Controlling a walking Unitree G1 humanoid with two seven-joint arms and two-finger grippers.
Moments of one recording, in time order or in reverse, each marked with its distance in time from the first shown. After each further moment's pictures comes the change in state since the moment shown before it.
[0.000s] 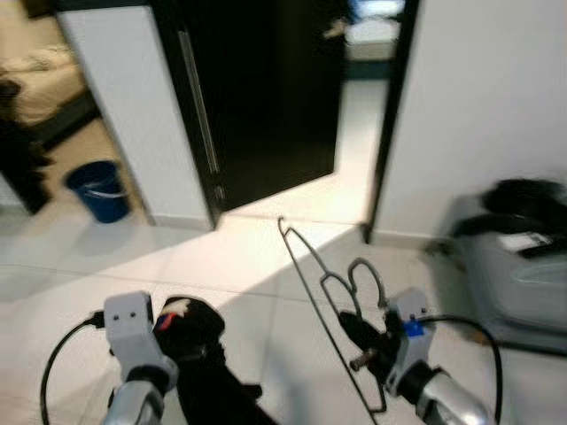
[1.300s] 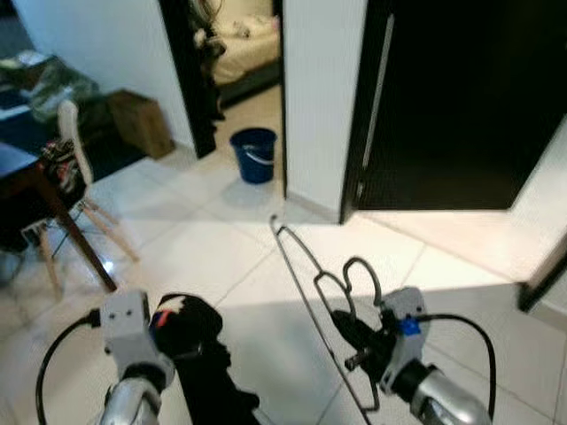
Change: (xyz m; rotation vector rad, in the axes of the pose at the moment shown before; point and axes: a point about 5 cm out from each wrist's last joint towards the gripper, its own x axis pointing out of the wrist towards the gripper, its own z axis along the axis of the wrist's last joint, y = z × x) left arm 0.001 -0.001 -0.002 -0.001 0.005 -0.008; right arm 0.001 0.001 -0.003 0.020 0.009 0.022
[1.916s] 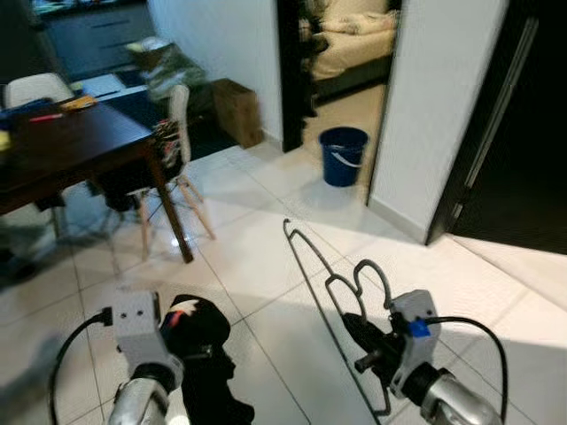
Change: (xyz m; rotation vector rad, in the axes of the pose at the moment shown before) left arm 0.002 0.001 0.003 0.008 -0.010 -0.004; right arm 0.003 0.005 0.004 0.012 -0.027 0.033
